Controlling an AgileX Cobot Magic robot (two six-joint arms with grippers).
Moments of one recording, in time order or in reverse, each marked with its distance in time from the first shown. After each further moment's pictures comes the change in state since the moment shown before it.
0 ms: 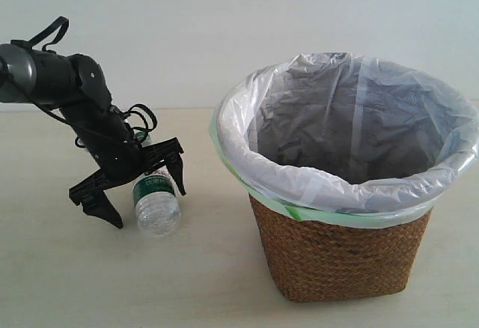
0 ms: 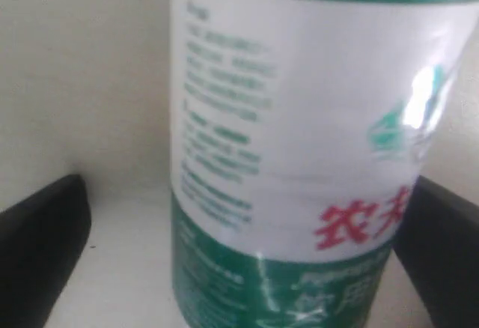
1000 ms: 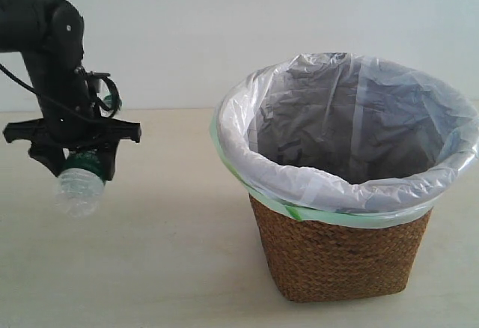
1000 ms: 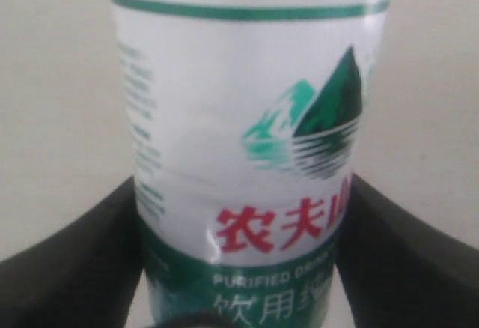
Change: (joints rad) left arm -0.009 -0.168 -0.045 0.433 0.216 0.097; right arm 0.000 0.000 0.000 0.000 0.000 0.000
